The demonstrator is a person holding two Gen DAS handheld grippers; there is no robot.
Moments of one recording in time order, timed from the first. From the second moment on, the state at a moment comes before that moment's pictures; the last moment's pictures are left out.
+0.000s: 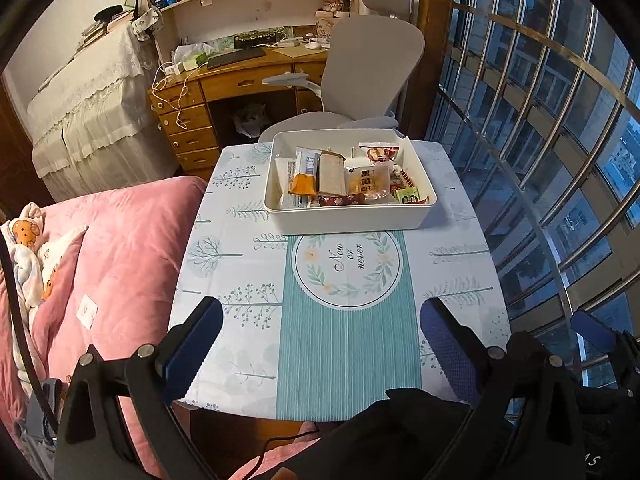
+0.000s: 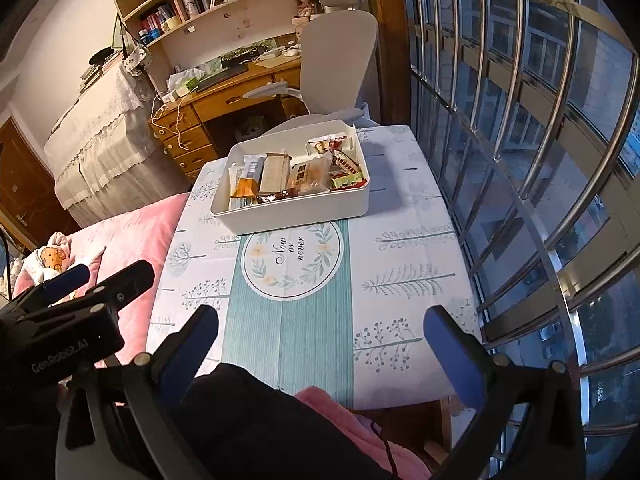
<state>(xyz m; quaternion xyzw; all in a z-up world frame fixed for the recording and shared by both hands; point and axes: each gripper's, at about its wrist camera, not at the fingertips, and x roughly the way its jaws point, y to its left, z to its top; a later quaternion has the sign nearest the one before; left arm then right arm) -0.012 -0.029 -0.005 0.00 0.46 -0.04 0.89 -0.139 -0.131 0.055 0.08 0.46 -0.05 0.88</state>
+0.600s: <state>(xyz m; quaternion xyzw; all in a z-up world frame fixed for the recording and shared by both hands) -0.011 -0.021 -0.014 0.01 0.47 -0.04 0.88 -0.137 -0.128 0.049 0.08 0.47 -0.05 0.88</state>
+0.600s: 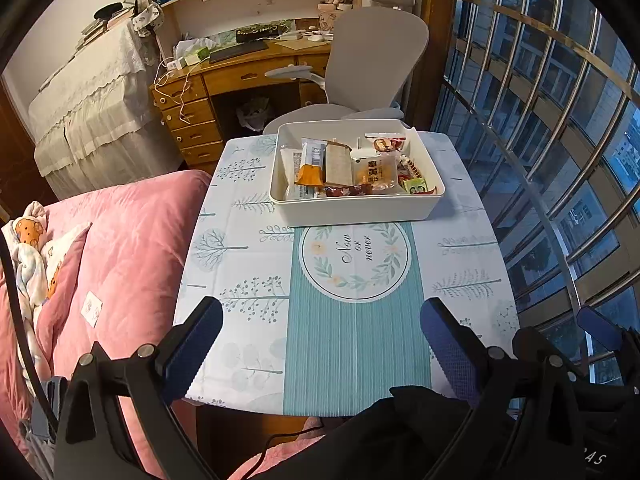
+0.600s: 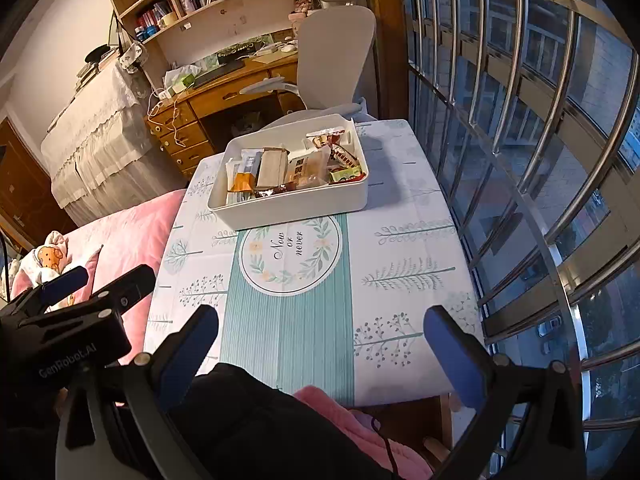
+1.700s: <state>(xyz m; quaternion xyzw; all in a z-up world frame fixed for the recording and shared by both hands) 0.005 -0.019 -0.022 0.03 0.48 -0.05 0.87 -0.121 -0.127 0.039 0.08 0.49 -0.06 0.87</state>
